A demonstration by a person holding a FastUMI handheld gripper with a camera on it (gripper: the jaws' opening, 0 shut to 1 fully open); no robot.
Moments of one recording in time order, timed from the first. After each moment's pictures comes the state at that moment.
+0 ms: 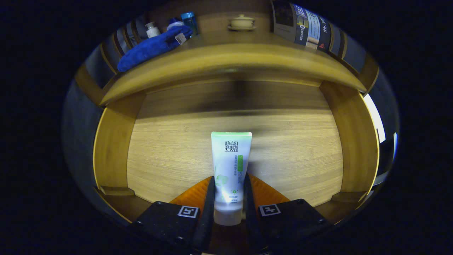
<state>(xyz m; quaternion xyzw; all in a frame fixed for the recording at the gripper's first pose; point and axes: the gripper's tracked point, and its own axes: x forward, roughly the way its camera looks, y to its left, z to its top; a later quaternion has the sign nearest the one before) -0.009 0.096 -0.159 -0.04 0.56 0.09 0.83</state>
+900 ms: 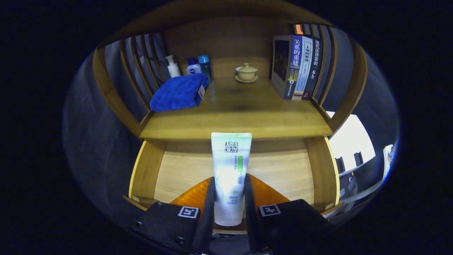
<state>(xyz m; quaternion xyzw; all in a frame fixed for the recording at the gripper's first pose) 0.016 0.111 -0.023 -0.04 0.44 0.11 0.89</state>
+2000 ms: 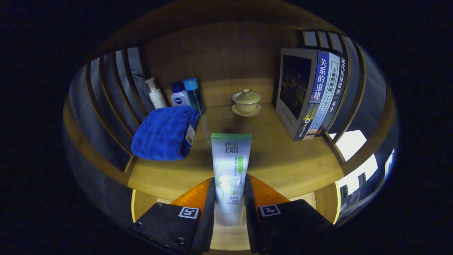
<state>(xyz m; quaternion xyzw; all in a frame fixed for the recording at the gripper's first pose) 0.164 0.136 -0.019 -0.03 0.38 0.09 0.92</state>
